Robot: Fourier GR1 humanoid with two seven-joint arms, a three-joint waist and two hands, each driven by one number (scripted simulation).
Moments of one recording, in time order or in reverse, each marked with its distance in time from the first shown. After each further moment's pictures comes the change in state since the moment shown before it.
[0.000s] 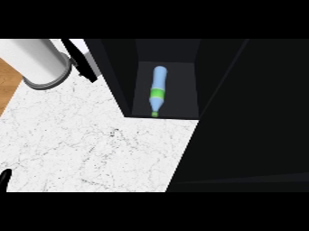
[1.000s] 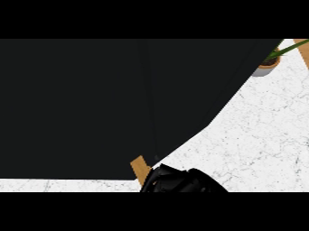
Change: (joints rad) left arm 0.219 0.085 0.316 0.026 0.255 -0.312 -0.083; right arm -0.551 0.270 0.087 0.250 -0.232 -0.306 0.365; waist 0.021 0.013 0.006
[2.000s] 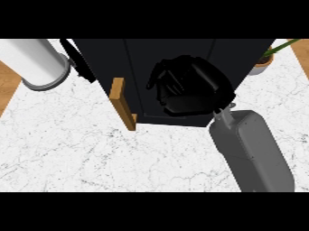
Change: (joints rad) left arm 0.124 -0.052 0.273 0.026 0.242 -0.241 0.059; right arm -0.624 -0.022 -0.455 0.647 -0.414 0.153 -0.030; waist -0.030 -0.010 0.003
